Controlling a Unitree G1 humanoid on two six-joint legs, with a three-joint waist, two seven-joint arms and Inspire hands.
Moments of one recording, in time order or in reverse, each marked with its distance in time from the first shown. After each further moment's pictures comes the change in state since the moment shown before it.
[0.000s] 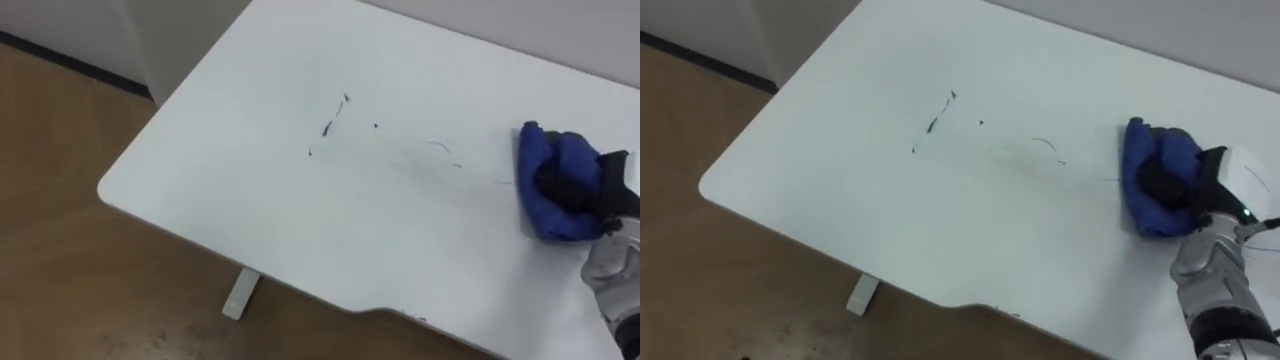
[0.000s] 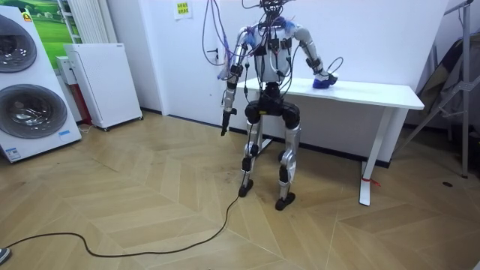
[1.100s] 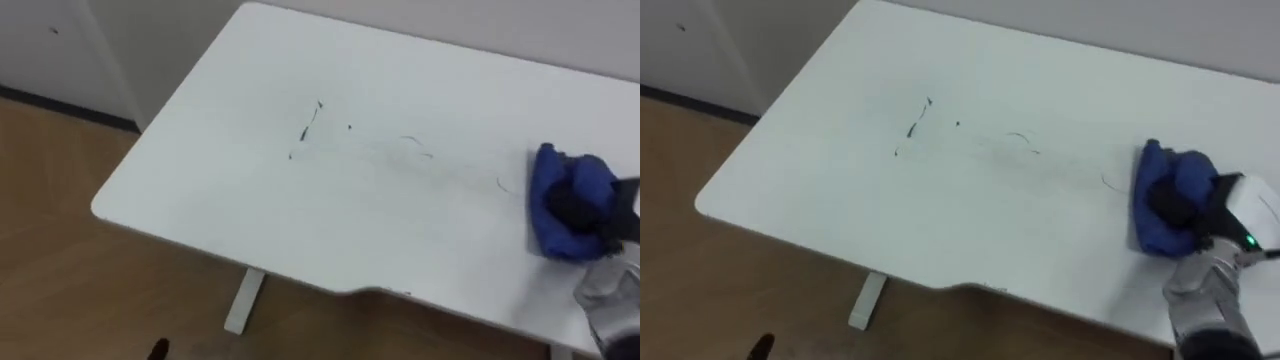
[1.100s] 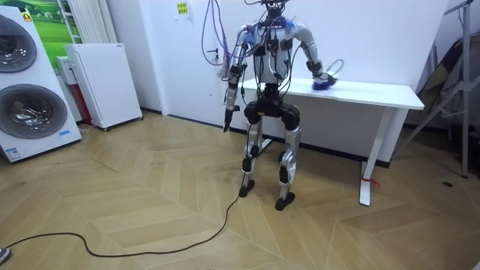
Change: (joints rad) left arm -0.040 -0.040 -0.007 0.001 0.006 0.011 0.029; right arm 0.040 0.095 0.068 -0.165 -0.095 0.060 -0.047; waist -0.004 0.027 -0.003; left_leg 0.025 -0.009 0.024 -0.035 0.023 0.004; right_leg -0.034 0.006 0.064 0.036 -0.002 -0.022
